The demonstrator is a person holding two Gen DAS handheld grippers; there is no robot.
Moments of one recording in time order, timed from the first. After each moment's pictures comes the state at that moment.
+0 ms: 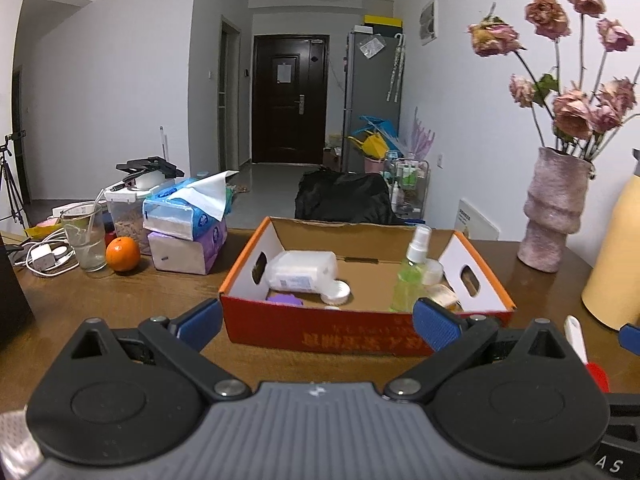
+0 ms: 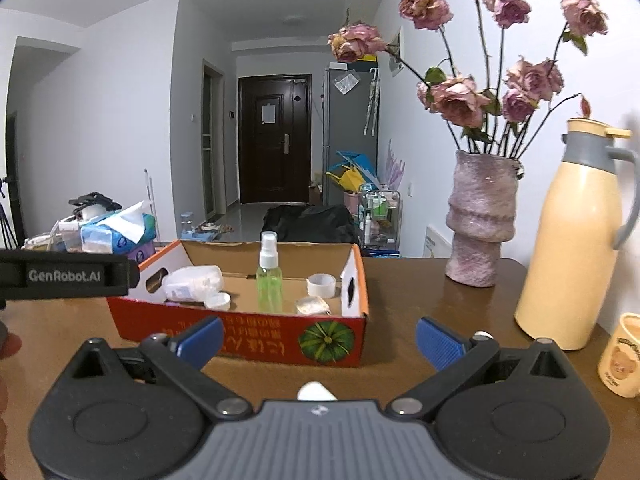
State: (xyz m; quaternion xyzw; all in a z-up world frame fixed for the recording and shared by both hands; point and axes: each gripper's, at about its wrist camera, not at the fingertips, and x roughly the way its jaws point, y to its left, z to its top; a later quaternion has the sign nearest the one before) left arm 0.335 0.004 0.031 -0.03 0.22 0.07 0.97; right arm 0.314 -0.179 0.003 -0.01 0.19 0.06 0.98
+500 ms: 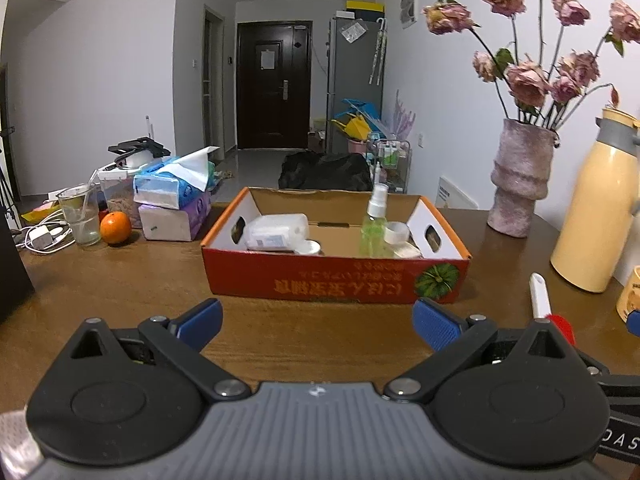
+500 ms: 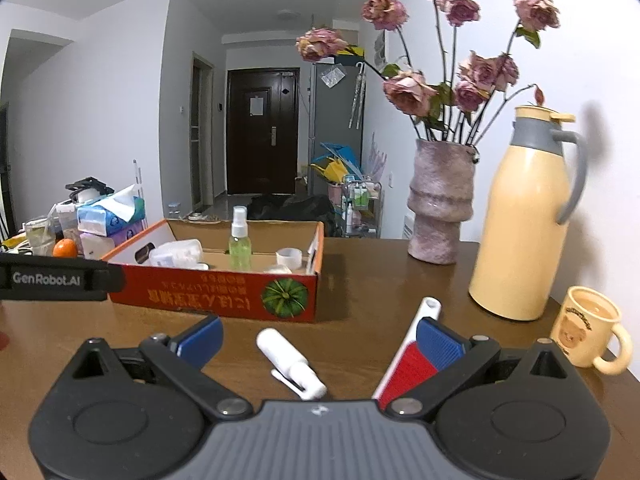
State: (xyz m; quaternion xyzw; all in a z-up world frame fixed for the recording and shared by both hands) left arm 0.285 -0.030 0.021 -0.02 0.24 0.05 0.97; right arm 0.255 -0.221 -0.003 -0.01 0.21 0.04 0.98
